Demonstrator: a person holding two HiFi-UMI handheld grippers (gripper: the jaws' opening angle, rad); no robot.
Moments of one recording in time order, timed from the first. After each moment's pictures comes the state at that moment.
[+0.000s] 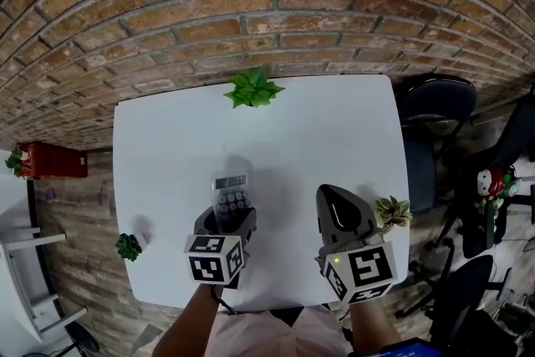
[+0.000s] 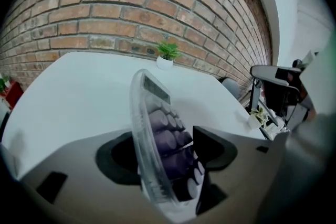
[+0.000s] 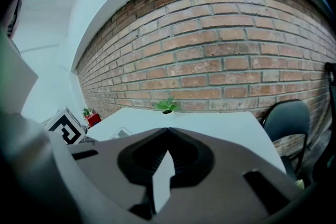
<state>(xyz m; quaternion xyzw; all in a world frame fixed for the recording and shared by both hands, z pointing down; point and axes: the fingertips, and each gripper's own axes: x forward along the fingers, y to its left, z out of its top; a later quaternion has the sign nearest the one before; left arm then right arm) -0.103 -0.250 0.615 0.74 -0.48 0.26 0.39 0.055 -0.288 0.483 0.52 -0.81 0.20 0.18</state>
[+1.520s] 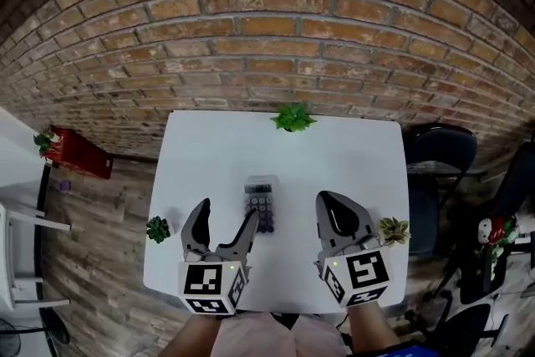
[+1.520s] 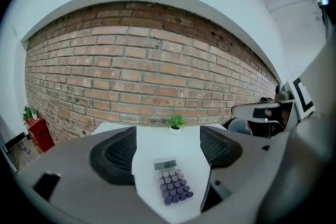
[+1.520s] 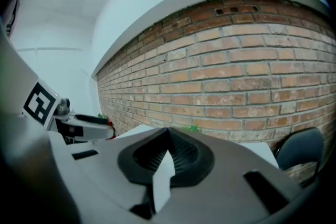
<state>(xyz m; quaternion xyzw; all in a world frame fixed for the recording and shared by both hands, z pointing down) -0.160 -0.234 0.422 0.75 -0.63 0.11 0.17 0.000 -0.265 0.398 0.47 -0.87 0.11 0.13</state>
